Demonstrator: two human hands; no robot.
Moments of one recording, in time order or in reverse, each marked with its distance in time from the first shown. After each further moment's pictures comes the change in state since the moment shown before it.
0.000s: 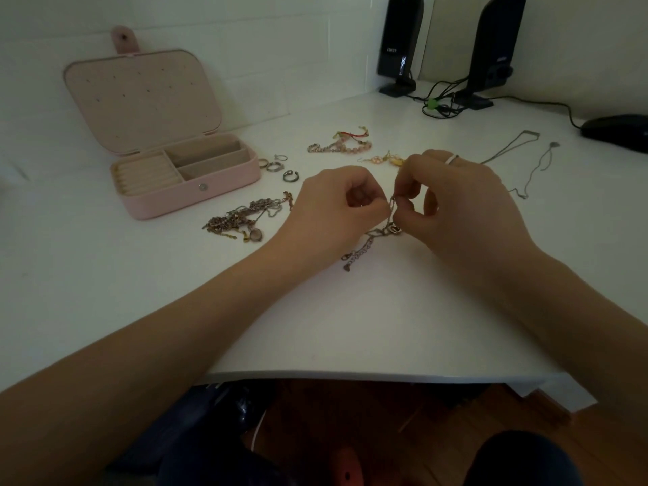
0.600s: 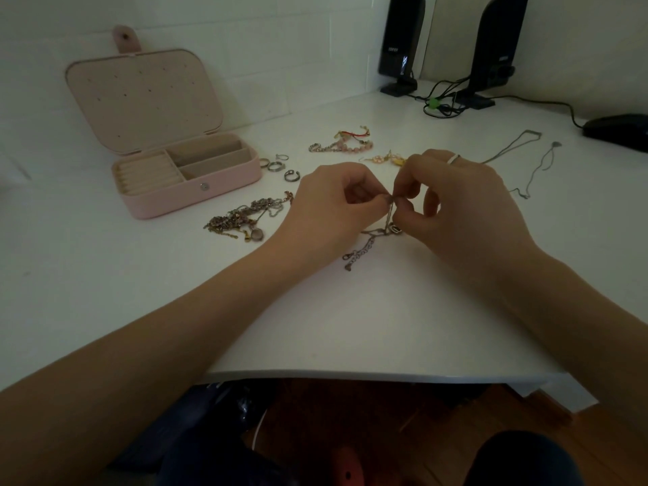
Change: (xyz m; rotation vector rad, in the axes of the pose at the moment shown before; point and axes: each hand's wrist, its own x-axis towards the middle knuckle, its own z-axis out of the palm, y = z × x) left_hand 0.001 -0.001 -0.002 -0.066 0.017 -0.014; right_hand 0.000 0.000 -0.001 0.057 0.003 -0.007
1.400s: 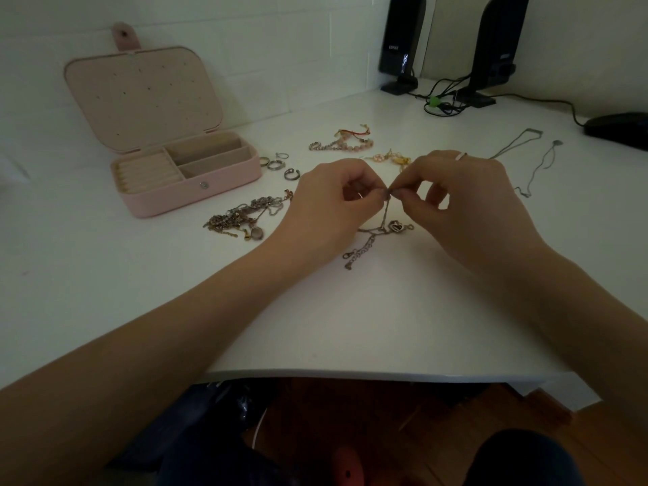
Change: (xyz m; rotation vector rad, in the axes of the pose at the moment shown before) left_hand 0.001 -0.003 -0.001 0.039 0.015 0.019; right_hand 0.002 0.007 0.000 0.044 0.002 0.048
